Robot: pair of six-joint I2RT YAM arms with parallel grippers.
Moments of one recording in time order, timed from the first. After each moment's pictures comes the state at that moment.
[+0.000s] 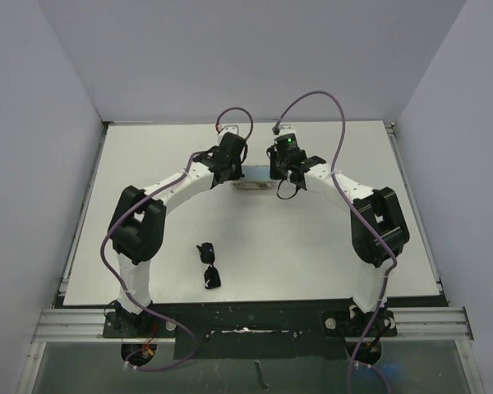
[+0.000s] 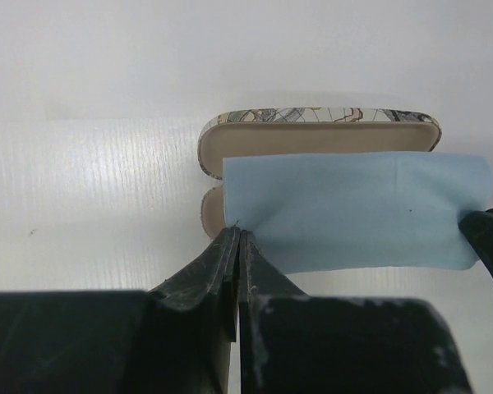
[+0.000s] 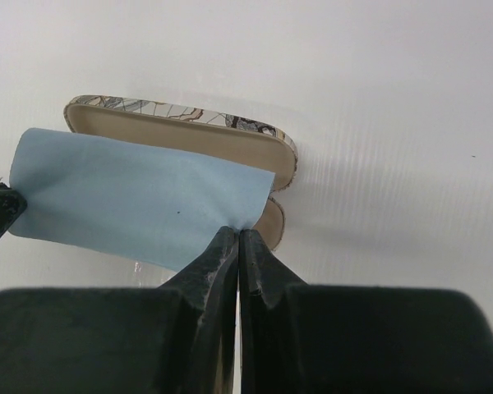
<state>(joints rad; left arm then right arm) -0.61 1.98 1.56 -0.38 -0.32 -0.53 0.48 1.88 1.40 -0.25 0.13 0.30</state>
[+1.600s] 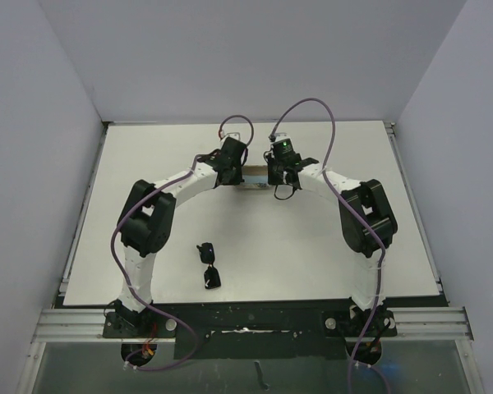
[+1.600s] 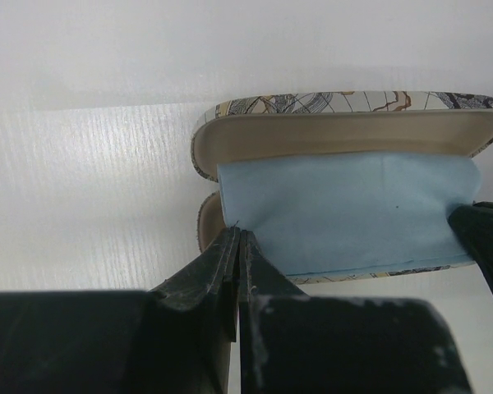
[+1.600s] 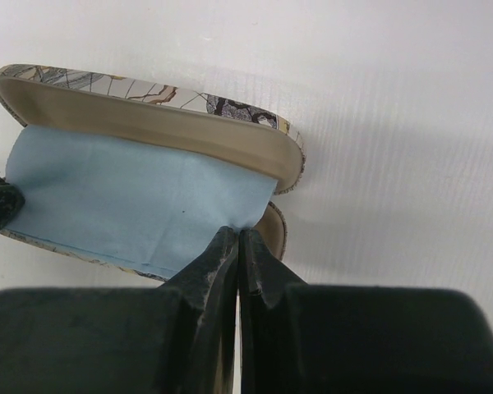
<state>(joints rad) -0.58 2.09 1.58 -0.37 -0.26 -0.51 0.47 2.01 1.44 -0.25 0.08 0.30</state>
